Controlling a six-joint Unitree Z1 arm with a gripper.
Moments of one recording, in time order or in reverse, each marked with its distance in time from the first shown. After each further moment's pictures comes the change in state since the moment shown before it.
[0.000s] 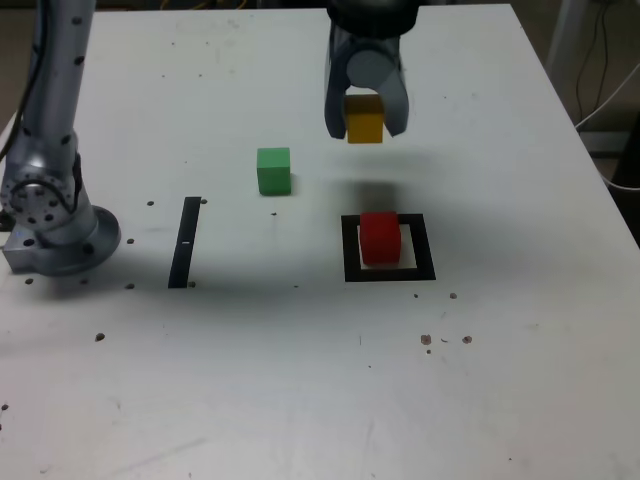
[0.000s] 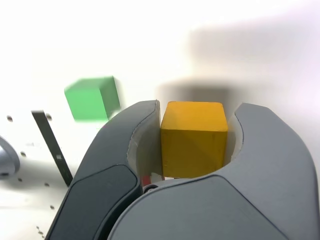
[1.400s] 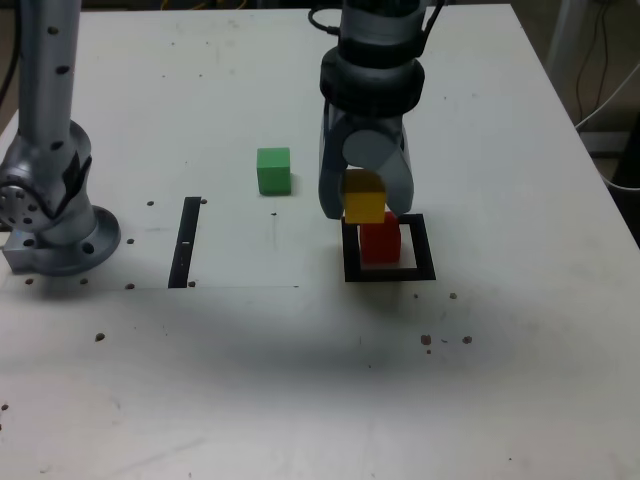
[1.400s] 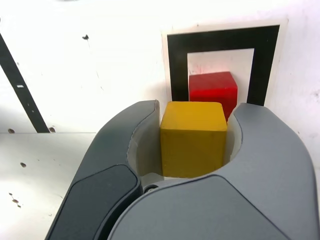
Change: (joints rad) arm -0.284 -0.035 0.130 -0.094 -0.071 -0.296
